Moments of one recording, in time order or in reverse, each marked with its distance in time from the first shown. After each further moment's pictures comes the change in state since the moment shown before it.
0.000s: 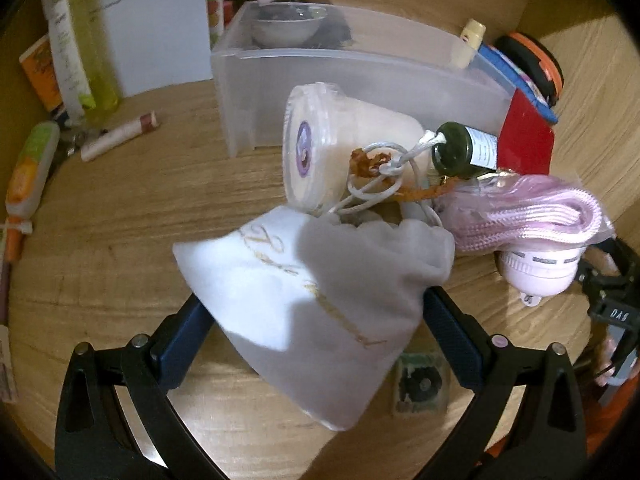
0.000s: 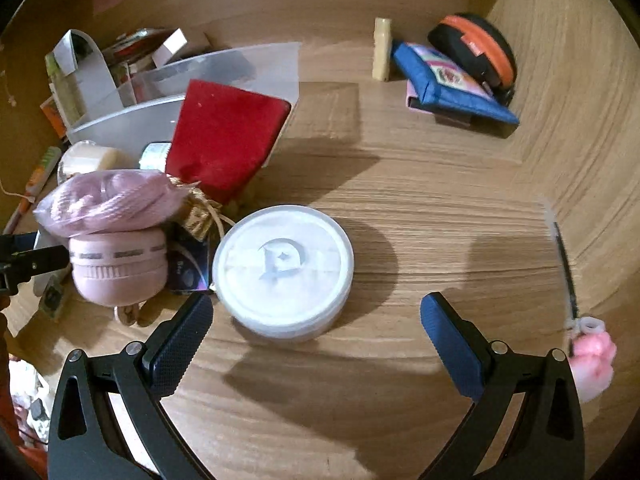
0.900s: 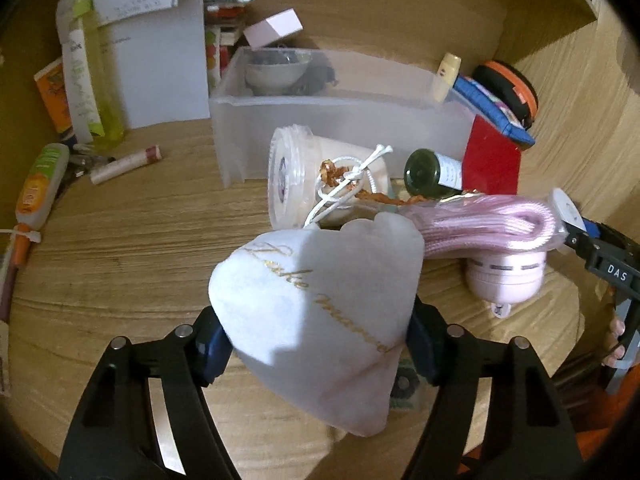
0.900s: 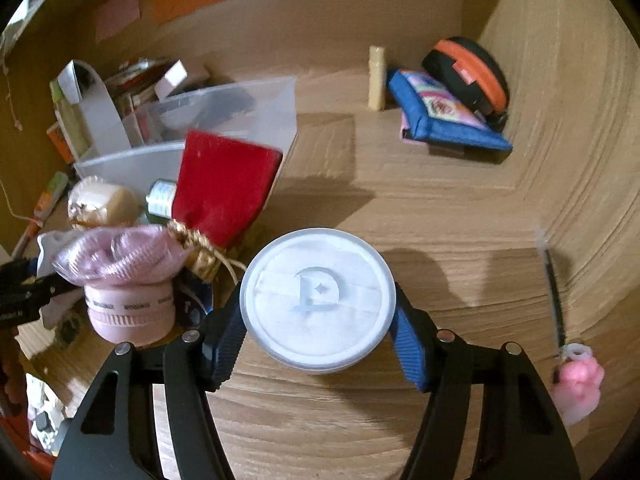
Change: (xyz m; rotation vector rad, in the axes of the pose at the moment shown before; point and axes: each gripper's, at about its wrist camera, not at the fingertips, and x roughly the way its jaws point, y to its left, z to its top) left arm -0.030 -0.004 -0.005 -0.003 -0.149 -0.042; right arm -0.027 -0.013 0.016 0.022 -0.102 0.040
